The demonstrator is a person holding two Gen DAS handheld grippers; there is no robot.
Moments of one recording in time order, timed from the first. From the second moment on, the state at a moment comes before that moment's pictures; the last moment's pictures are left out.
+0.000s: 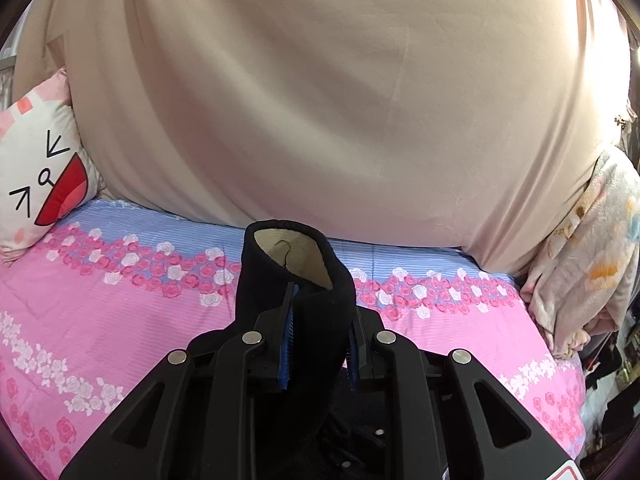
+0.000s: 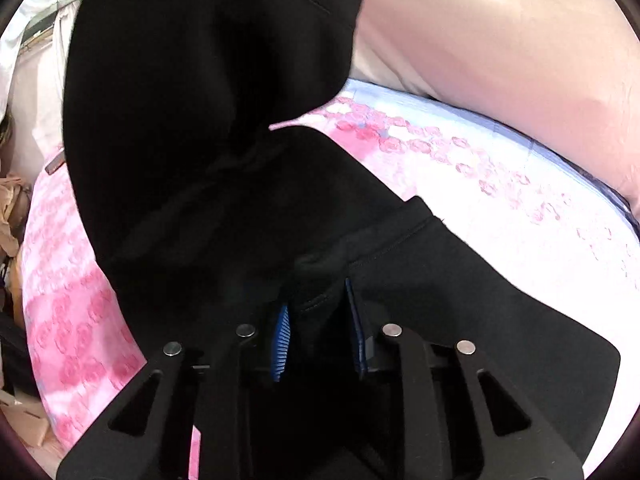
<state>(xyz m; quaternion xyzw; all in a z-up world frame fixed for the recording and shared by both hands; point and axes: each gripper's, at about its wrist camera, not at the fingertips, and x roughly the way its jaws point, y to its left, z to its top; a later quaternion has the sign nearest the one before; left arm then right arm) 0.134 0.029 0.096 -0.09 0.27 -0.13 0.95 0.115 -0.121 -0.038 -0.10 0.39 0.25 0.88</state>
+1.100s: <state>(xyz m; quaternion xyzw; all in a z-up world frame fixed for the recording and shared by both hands) 0.060 -0.173 -0.043 0.09 0.39 -0.29 0.87 0.016 -0.397 -0.042 0.24 0.34 0.09 0.91</state>
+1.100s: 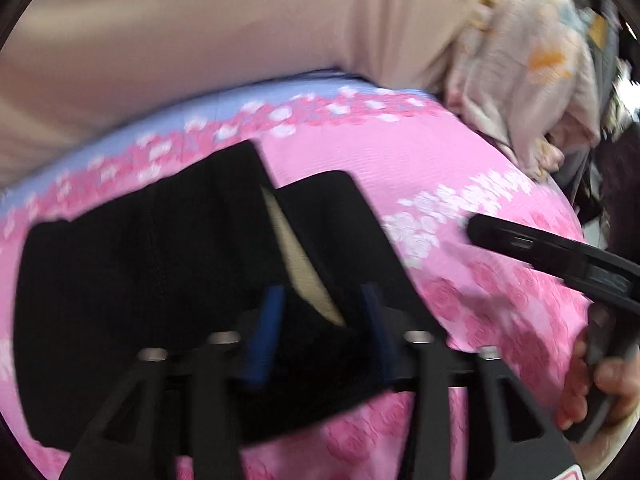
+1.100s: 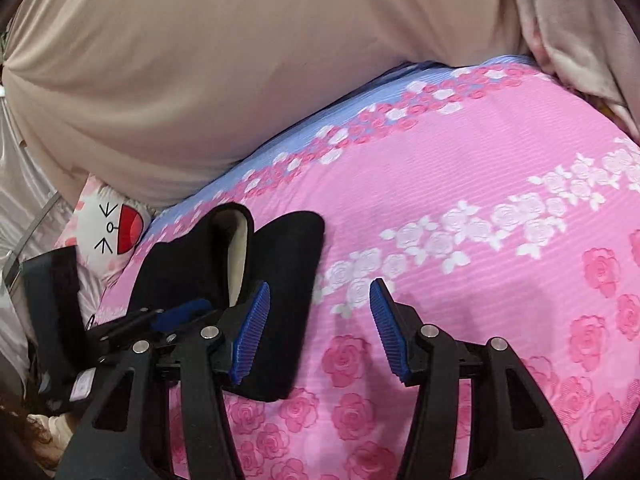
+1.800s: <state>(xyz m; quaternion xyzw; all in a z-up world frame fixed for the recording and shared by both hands) 0.089 0.001 -0.014 0.06 0.41 -0.04 0.91 0.134 -0.292 -0.050 0.23 0.40 0.19 0.87</state>
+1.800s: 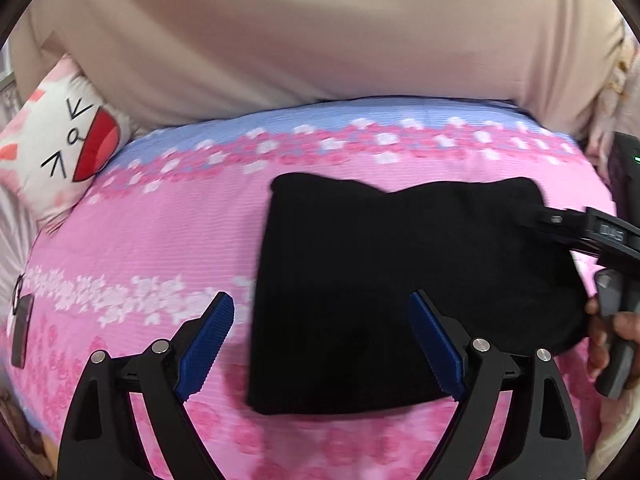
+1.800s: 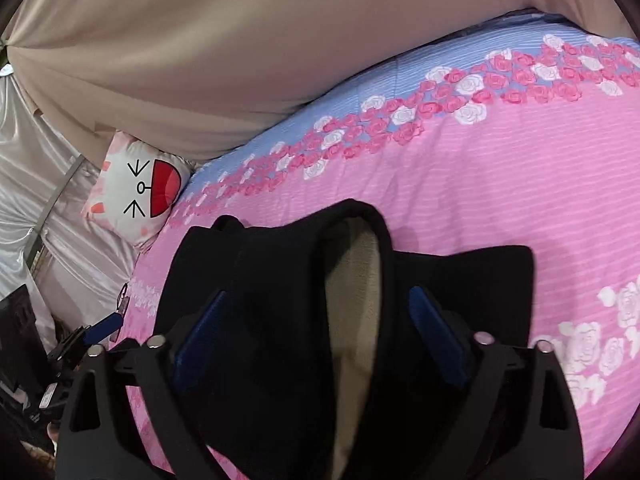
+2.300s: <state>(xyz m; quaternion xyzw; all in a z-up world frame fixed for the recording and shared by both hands) 0.109 0.041 -0.037 0.05 0.43 -0.02 0.90 0.122 -0.274 -0.022 0.22 0.38 0.18 0.88</state>
